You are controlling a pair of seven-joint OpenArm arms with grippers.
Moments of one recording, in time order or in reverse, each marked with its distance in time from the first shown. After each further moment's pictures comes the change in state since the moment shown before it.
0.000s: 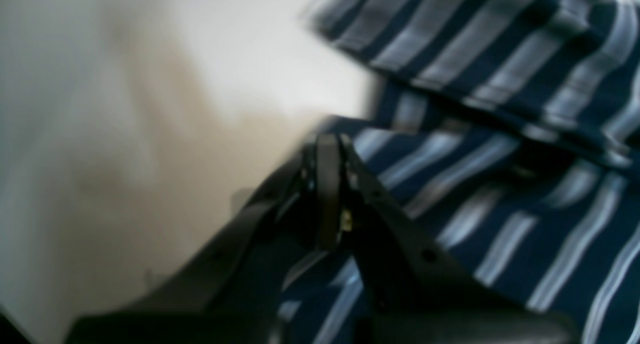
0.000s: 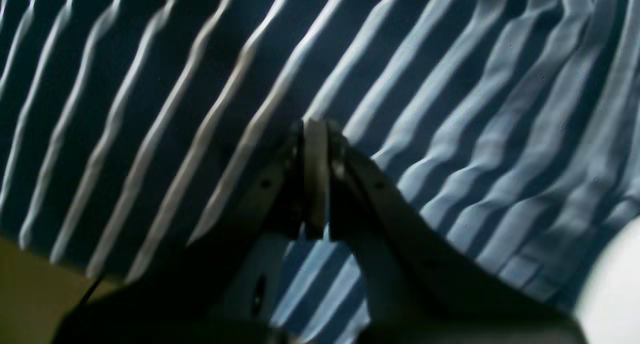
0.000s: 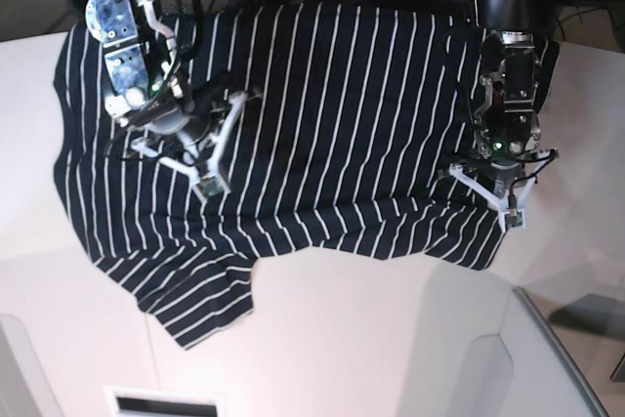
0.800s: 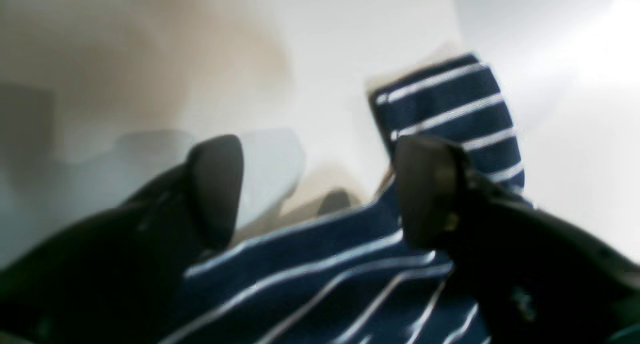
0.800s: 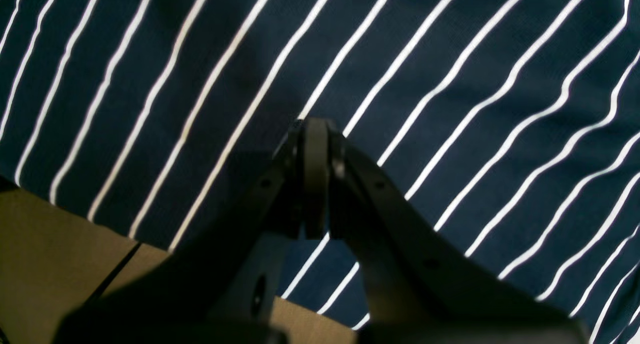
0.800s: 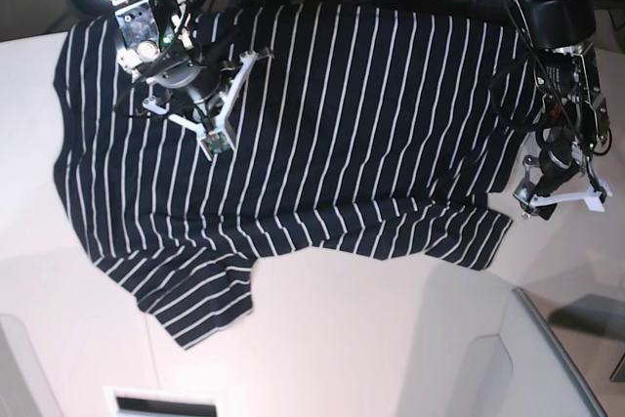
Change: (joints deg) left arm -3.9 -6.5 -16.2 -8.9 -40.6 0.9 -5.8; right arm -7.2 1.4 -1.3 0.0 0.2 -3.6 7.2
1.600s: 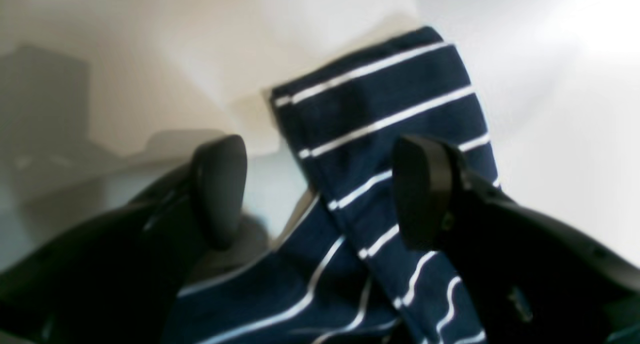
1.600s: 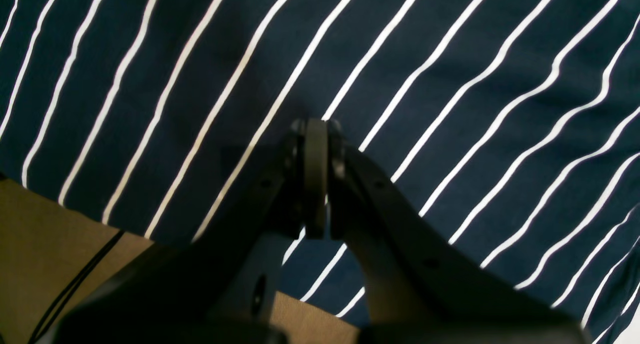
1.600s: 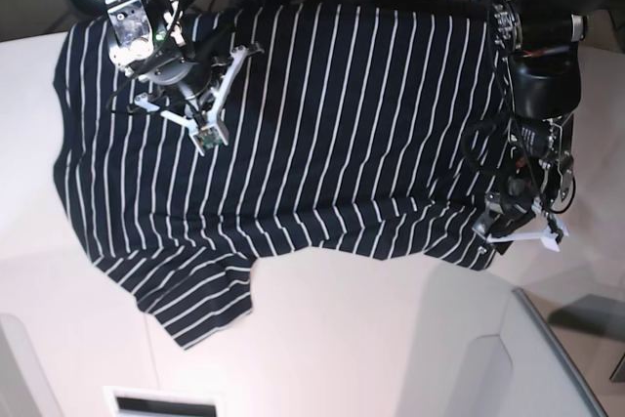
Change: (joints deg) left arm -15.2 1.3 11.1 -22.5 -0.2 0.0 -5.2; right arm -0.5 1.9 0.0 0.0 0.2 0.0 0.0
